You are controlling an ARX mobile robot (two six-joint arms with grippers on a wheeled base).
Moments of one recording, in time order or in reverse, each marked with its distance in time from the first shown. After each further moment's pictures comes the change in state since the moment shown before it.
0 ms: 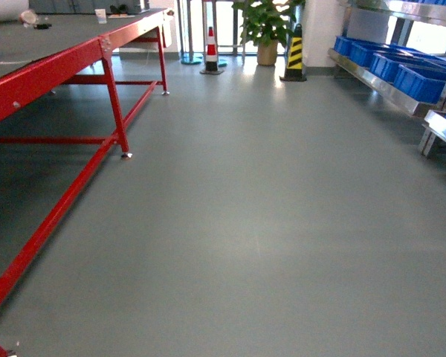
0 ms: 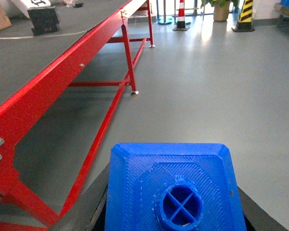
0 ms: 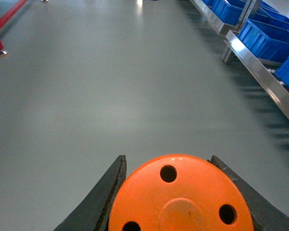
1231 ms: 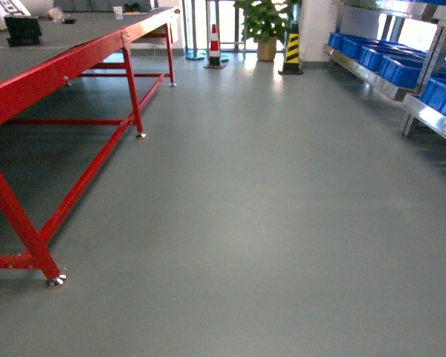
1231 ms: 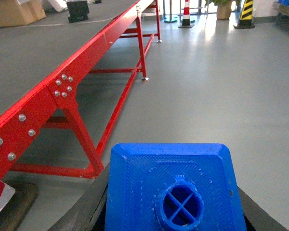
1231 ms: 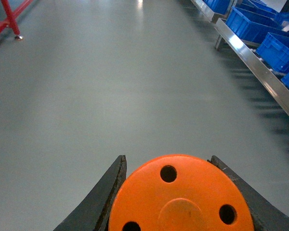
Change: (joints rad) left arm 0.002 0.000 0.000 0.001 -0.001 0.000; right arm -0.001 0.001 0.000 0.000 0.003 0.000
